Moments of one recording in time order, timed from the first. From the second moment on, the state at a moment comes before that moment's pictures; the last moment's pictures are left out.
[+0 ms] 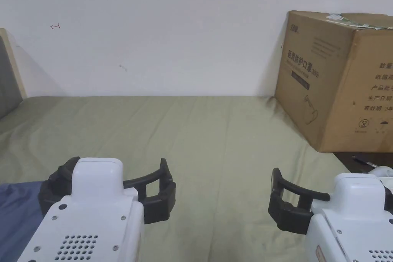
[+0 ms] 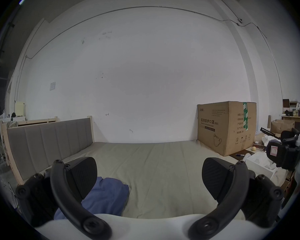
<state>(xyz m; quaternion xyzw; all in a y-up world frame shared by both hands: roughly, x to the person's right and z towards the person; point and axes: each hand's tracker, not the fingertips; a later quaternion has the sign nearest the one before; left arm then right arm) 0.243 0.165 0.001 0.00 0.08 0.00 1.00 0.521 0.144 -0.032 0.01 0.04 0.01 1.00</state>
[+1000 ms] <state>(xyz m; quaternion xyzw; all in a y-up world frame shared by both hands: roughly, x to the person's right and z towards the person) 0.242 0.162 -0.006 -0.05 0.08 -0.03 0.99 0.528 0.145 -0.034 -0.01 0.03 0.01 1.00</state>
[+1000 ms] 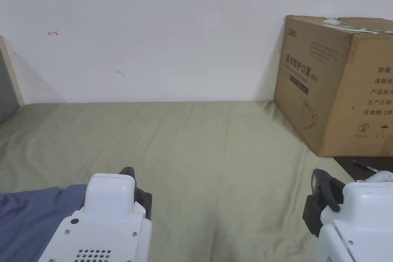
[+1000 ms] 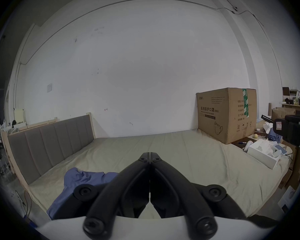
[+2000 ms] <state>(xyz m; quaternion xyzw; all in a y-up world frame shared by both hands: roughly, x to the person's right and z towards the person) 0.066 0.150 0.087 -0.09 0.28 0.03 0.95 0.335 0.168 -0.046 -0.02 0.29 0.07 0.95</state>
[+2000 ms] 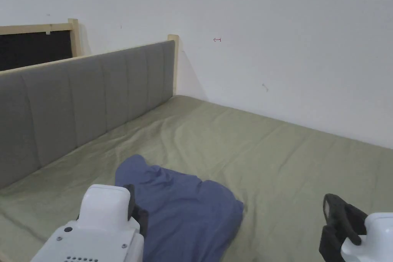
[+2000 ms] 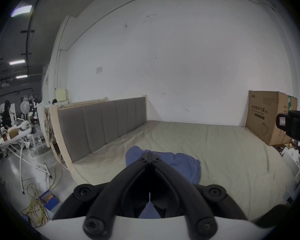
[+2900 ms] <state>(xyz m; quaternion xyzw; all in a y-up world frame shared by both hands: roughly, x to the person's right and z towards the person) -0.113 -0.064 -0.214 -0.54 0.17 0.13 0.81 0.377 0.081 -0.144 -0.28 0.31 0.08 0.91</state>
